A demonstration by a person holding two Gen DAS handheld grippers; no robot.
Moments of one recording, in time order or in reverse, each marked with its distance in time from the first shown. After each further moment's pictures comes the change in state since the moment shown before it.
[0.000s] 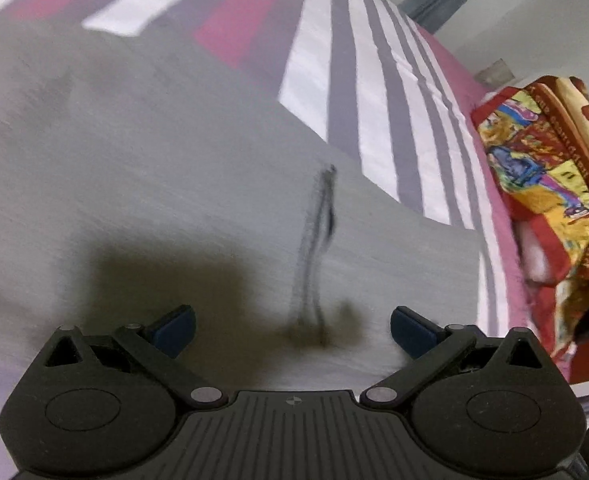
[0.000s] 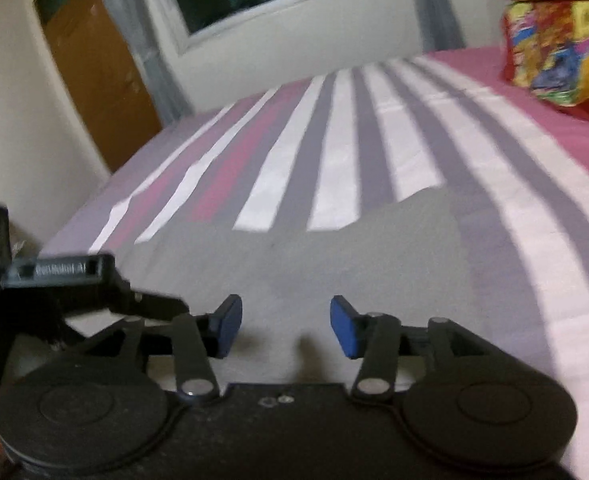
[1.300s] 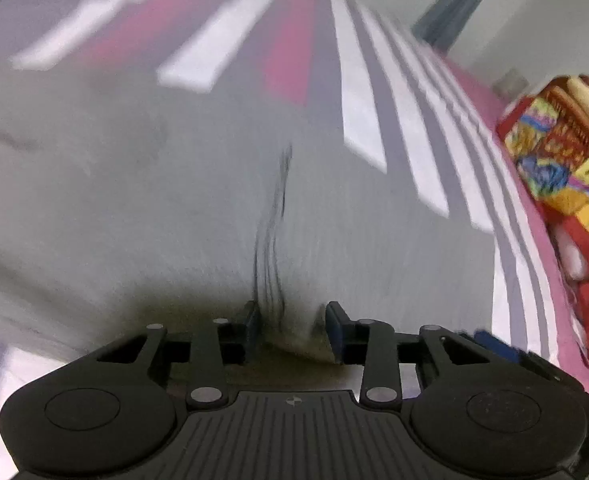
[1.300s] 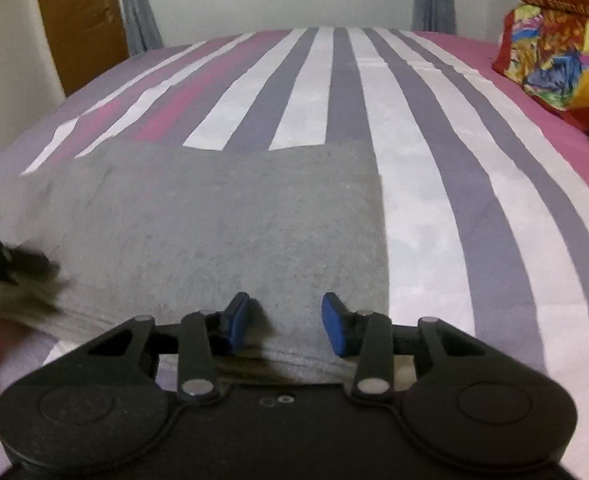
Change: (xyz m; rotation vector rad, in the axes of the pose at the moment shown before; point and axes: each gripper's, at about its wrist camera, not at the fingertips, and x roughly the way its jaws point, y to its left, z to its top) left arm -0.045 0.014 -0.011 0.106 -0.180 0.148; right arm 0.057 0.012 -0.030 -0.169 0.151 -0.182
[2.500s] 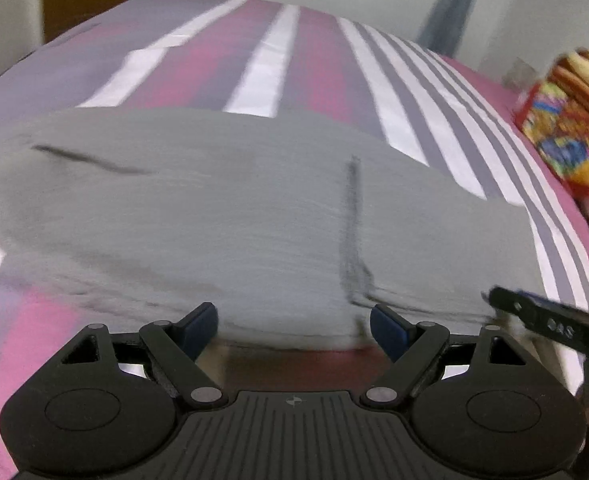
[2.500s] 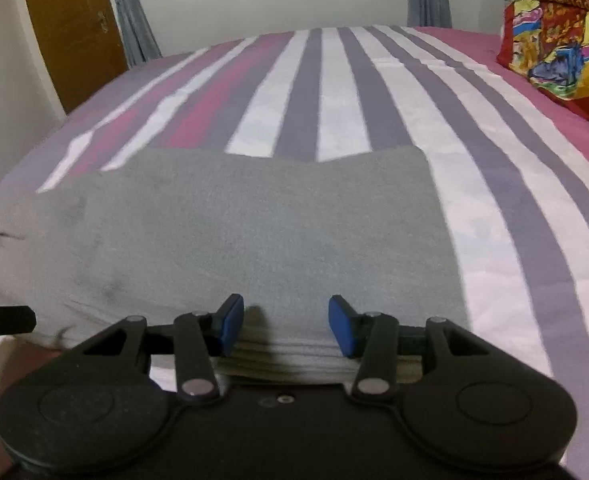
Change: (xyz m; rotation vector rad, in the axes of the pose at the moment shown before) left arm -0.050 0.065 -0.033 0.085 -0.061 0.130; right arm -0.007 0.058 0.001 0.073 -0.014 0.023
